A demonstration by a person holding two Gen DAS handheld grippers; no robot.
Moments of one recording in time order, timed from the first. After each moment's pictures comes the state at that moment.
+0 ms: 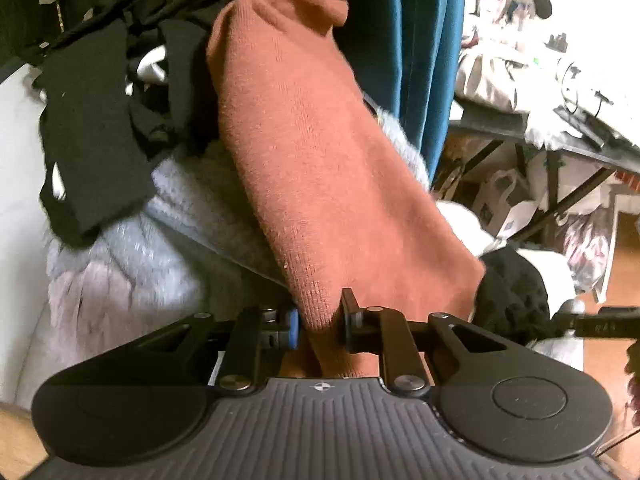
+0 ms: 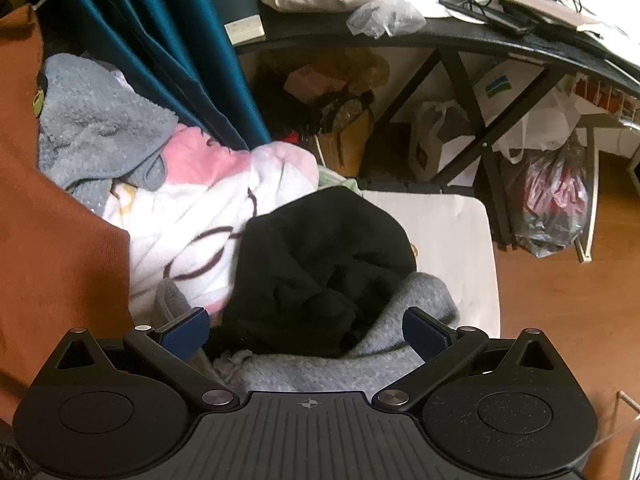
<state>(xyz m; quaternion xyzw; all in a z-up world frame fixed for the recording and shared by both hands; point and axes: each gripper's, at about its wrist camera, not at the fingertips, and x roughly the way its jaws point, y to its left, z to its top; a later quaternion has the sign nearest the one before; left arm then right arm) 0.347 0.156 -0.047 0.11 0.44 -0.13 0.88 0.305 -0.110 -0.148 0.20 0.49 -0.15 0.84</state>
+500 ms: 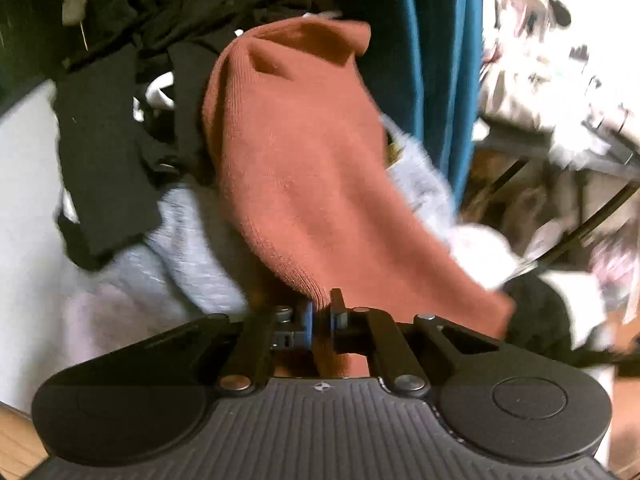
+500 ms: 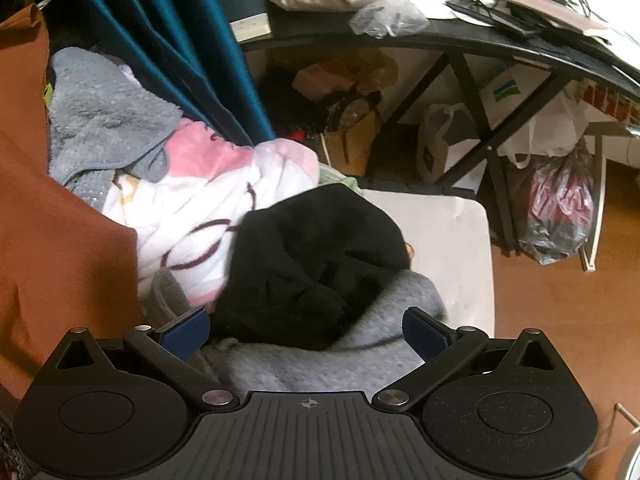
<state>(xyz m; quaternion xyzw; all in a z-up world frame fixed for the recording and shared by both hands) 0.355 0.140 -0.034 0.09 0.40 -0.11 0.91 0.289 -0.124 -0.148 0.20 0.49 -0.13 0.84</state>
